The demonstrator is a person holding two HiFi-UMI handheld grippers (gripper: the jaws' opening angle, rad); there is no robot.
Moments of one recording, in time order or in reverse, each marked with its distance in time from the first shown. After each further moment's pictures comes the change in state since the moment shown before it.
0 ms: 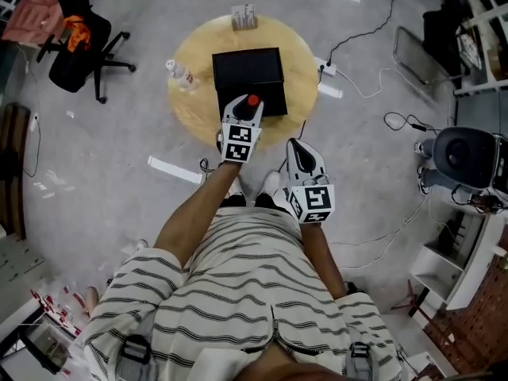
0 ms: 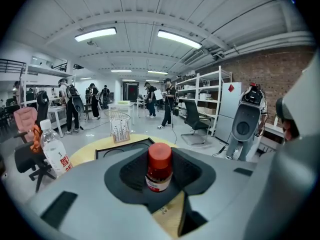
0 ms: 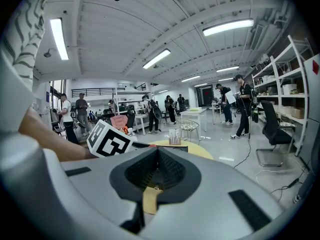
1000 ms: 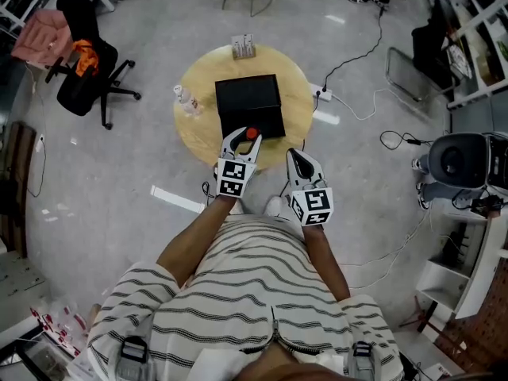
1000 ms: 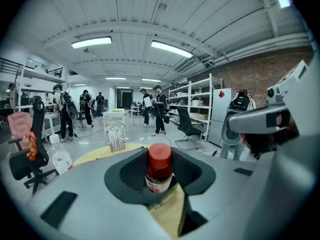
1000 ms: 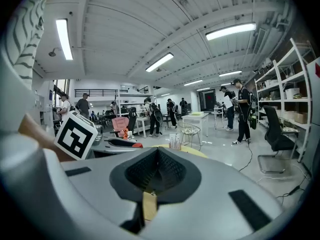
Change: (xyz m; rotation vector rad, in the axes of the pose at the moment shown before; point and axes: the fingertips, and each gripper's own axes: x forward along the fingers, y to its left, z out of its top) left arm -0.060 -0.023 0.021 0.043 -0.089 -0.064; right arm 0.007 -0.007 0.008 -0.033 -0.041 0.017
